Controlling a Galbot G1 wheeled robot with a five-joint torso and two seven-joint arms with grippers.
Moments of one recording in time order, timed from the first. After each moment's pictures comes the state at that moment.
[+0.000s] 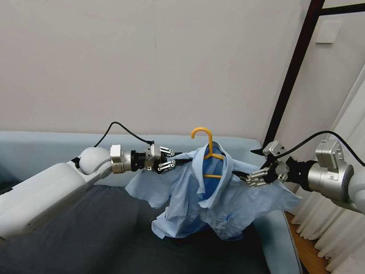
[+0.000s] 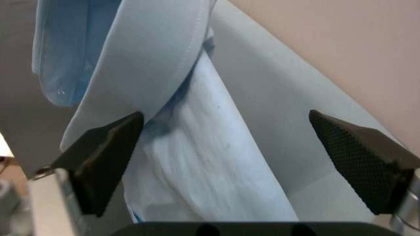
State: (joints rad) left arm 0.01 -0.70 0.58 -1.52 -0.81 -0.37 0.80; right arm -0.47 0.11 0.00 2.26 1.20 -0.58 -0.09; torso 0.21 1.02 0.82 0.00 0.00
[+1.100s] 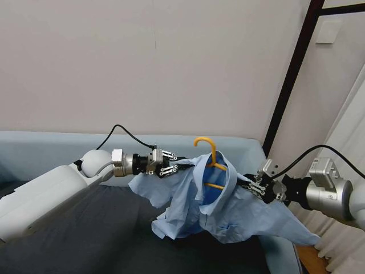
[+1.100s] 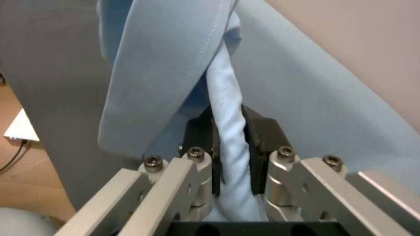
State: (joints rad) left arm 0.04 -0.66 0.57 -1.54 -0.78 -0.39 0.76; right arm -0.49 0.09 -0.02 2.33 1.20 -0.56 -0.07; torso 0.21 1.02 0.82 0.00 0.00
